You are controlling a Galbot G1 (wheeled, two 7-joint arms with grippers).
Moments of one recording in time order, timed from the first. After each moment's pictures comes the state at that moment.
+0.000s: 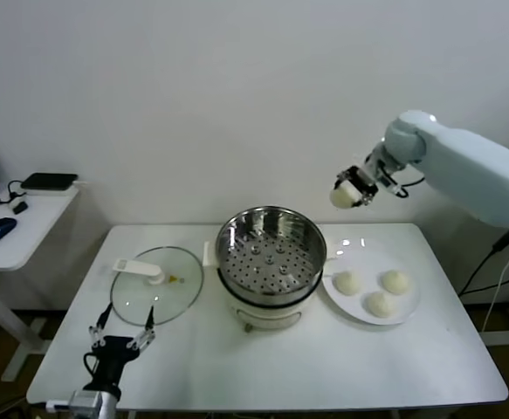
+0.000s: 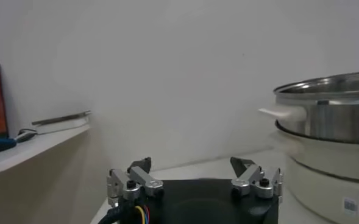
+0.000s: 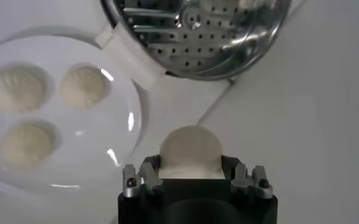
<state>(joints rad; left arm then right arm) 1.64 -1.50 -0.71 -2.01 0.03 -0.06 0.09 0.65 0.95 -1.17 1.08 -0.10 0.38 -1.03</state>
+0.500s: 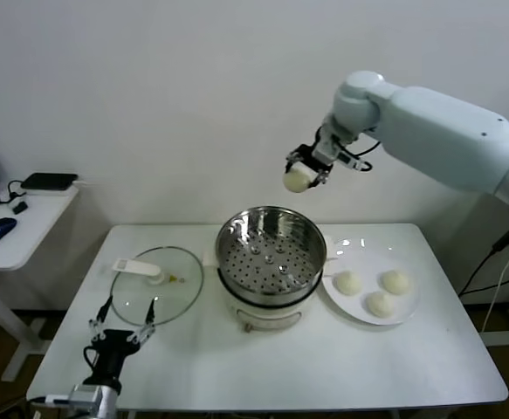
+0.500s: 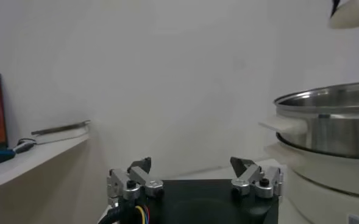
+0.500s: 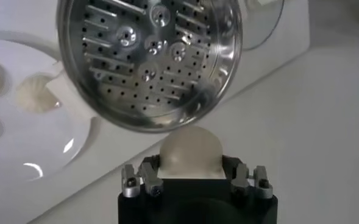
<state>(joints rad) 1.63 -1.49 -0.72 -2.02 0.03 -0.05 0.09 0.69 1.15 -1.23 1.10 -0.11 0.43 -1.03</state>
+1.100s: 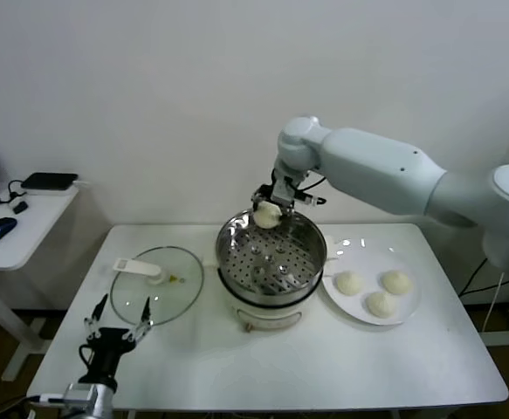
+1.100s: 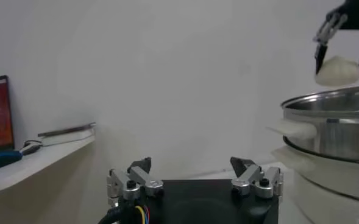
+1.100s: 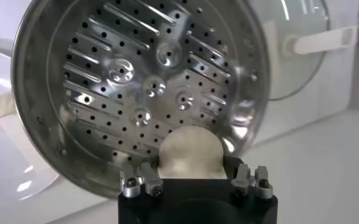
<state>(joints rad) 1.62 -1.49 -0.73 -2.03 0.02 -0.05 0.09 0.53 1.25 -1.21 1.06 -0.27 0.47 -1.02</state>
